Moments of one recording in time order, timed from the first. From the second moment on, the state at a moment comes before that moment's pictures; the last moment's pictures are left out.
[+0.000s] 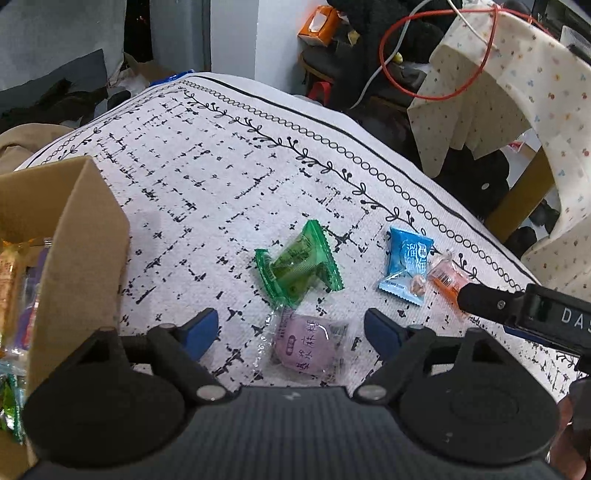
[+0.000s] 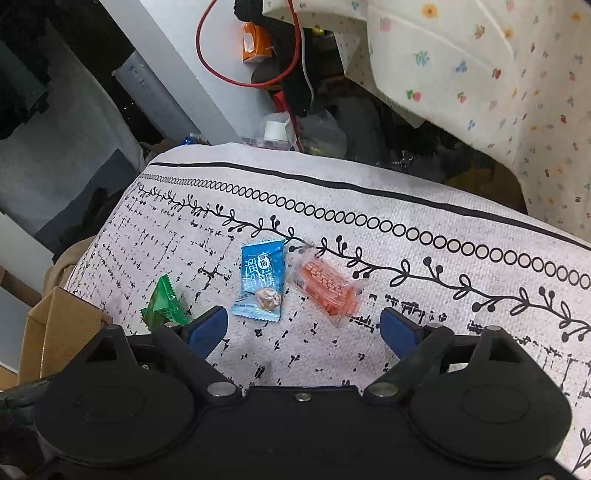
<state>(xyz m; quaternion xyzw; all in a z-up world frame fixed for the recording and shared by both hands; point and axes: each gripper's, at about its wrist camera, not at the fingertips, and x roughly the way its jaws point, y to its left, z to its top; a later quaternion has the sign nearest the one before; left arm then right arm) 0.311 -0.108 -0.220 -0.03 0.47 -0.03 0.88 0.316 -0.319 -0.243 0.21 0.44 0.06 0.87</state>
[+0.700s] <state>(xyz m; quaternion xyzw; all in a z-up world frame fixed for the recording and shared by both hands) 0.317 -0.102 -0.222 -0.06 0.48 -0.02 0.87 0.344 -0.300 -0.255 0.13 0.43 0.06 0.89</state>
